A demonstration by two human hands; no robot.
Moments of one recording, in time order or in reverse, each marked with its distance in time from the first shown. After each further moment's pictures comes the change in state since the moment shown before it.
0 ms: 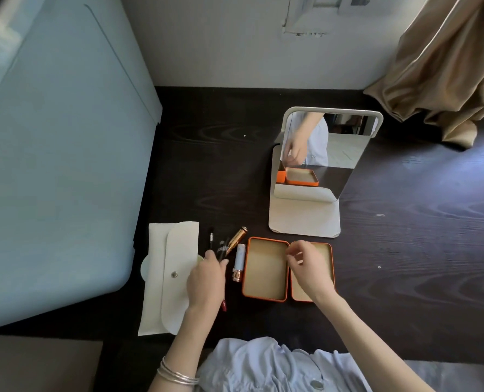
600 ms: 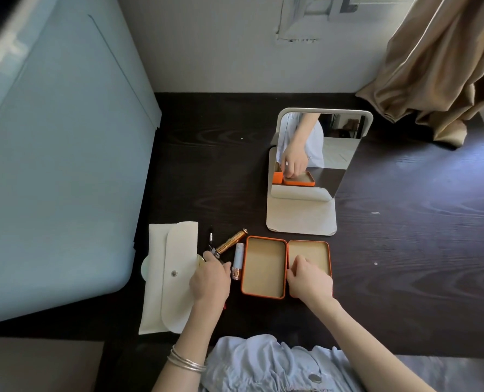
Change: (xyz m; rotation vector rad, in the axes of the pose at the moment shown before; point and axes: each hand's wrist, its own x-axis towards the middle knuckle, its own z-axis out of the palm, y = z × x) left_hand -0.002 0.011 0.005 0.061 -0.066 -0.161; right_hand -0.012 0.013 0.010 -0.577 -0.140 0.190
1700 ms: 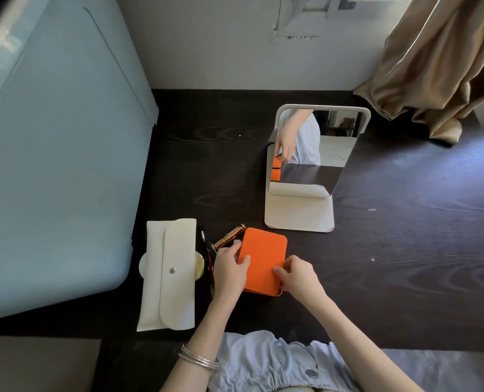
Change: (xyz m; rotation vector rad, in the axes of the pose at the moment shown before) left_hand -0.006 0.024 0.014 -0.574 -0.090 0.138; right_hand -0.021 -0.020 -0.020 0.468 -0.189 0.065
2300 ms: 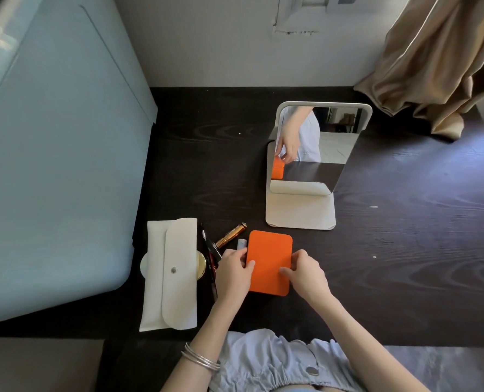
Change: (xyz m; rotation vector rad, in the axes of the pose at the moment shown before) left_hand -0.004 -0.002 0.003 0.133 -0.010 0.058; right_hand 0.001 0.005 -0.004 -0.076 0.087 0.023
